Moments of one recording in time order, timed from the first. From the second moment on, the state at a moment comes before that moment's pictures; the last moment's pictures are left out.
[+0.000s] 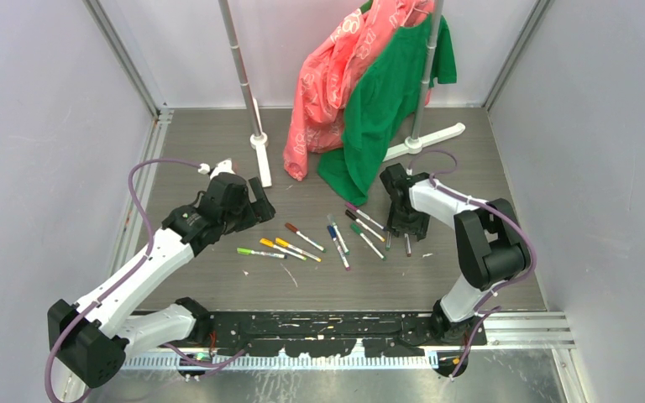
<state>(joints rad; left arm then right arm) -0.57 1.05 0.90 -0.63 -0.22 -0.79 0.35 1.66 0.98 -0.78 0.35 0.66</state>
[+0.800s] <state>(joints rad) -0.57 1.03 0.90 -0.63 -0.21 -0.81 0.34 1.61 0.91 -0.70 0.28 0.72</state>
